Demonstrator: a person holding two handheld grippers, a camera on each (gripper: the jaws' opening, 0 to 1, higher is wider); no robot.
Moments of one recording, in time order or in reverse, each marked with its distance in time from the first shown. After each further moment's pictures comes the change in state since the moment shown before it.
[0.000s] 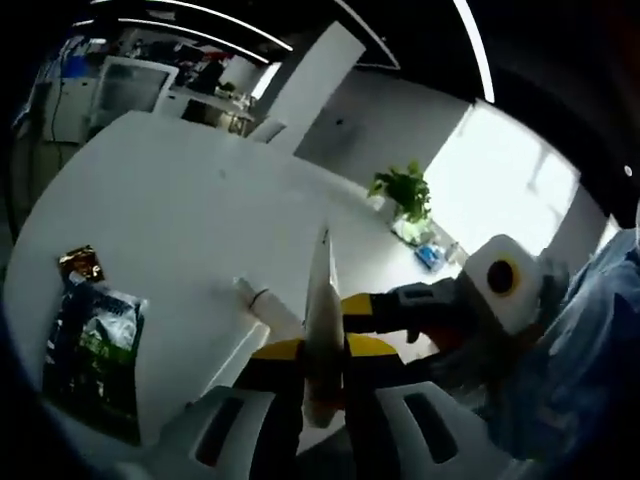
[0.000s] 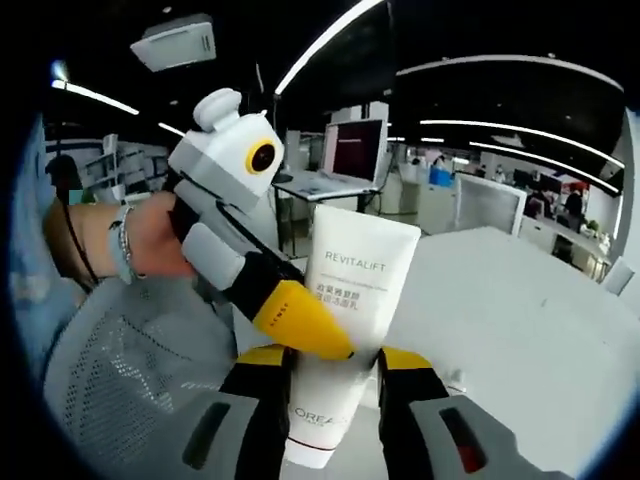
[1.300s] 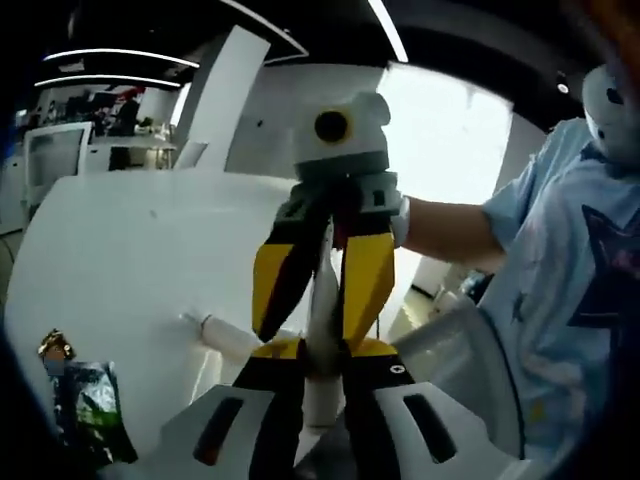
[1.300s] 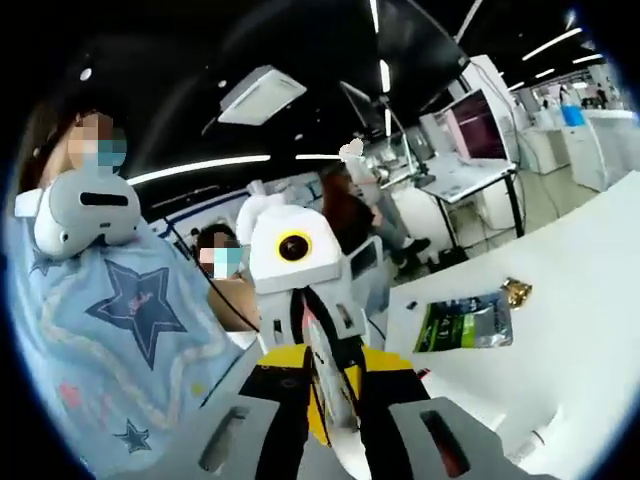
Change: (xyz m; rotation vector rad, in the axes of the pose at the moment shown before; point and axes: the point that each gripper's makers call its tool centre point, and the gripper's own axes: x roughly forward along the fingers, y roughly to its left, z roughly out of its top) left arm 0.003 -0.058 -0.008 0.306 0.022 -0.241; right arm -0.040 0.044 0.057 0.157 0.110 0.862
